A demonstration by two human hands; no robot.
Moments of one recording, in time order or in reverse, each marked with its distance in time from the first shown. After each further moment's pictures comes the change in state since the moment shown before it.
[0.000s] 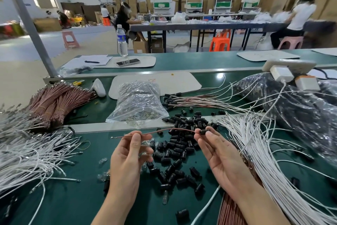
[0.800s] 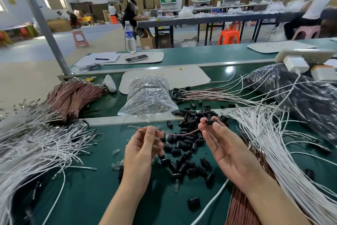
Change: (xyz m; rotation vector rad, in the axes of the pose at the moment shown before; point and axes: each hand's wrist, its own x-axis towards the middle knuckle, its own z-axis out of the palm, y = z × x) left_hand -0.008 0.008 -0.002 0.097 -0.070 -0.002; right_hand -0.006 0.004 0.003 0.052 -0.187 0.069
